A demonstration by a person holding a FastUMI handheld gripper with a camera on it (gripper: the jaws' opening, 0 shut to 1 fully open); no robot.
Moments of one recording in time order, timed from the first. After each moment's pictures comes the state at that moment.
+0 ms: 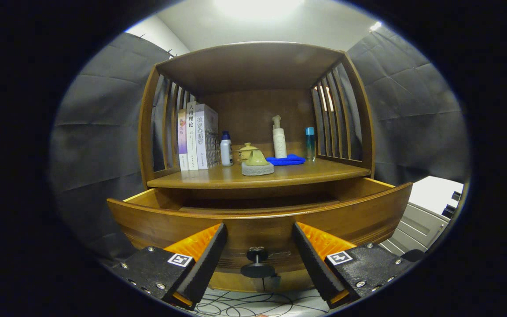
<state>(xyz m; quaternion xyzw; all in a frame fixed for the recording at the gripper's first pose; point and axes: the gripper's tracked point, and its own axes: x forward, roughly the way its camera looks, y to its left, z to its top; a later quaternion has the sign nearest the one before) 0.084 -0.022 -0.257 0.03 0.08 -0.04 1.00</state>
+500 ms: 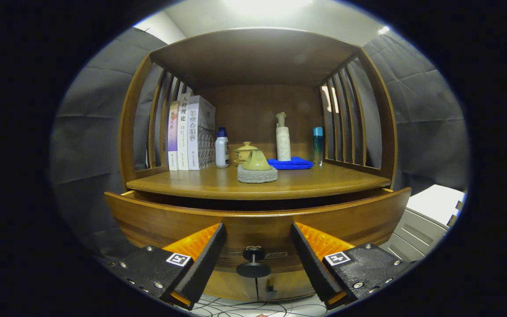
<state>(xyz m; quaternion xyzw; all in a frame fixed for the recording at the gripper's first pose) 0.154 -0.026 -0.268 0.00 0.08 -0.04 1.00</state>
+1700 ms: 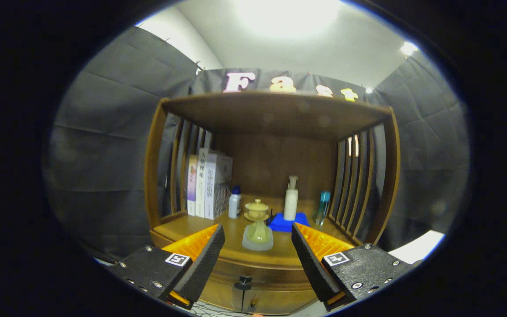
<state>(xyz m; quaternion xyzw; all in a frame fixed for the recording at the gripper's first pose) 0.119 -0.036 -0.053 -0.08 -0.01 0.04 1.00</state>
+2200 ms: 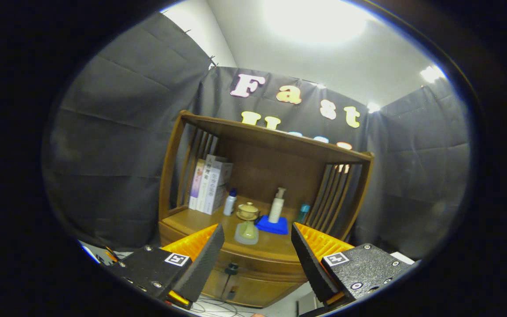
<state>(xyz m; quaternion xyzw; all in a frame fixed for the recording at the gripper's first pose) 0.045 -0.012 -0.020 -0.12 0.03 0.03 0.99</state>
